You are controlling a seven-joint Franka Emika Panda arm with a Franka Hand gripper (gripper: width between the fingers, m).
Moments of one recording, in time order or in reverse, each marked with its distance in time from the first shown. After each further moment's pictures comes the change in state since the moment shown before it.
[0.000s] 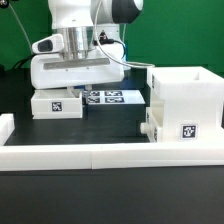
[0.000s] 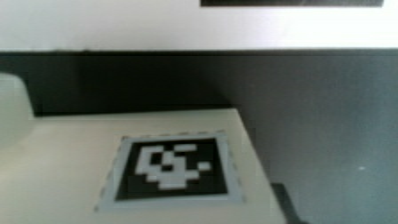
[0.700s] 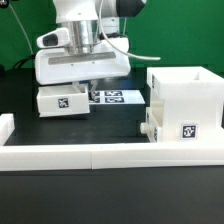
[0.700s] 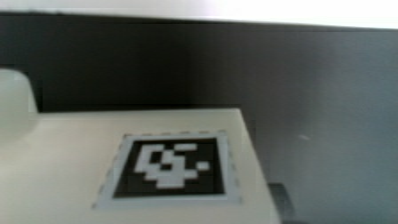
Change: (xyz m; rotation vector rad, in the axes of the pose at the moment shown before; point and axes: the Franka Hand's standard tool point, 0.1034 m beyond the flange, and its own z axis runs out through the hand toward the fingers) arm 0.010 -0.022 -0.017 0.022 -0.035 -0.071
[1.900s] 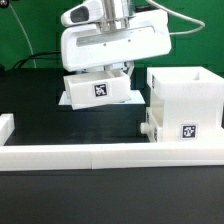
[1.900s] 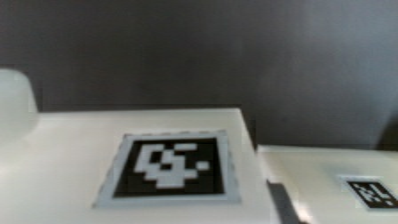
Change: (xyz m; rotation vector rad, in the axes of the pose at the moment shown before) arm 0.109 -0.054 -0.035 0.052 0.043 -0.114
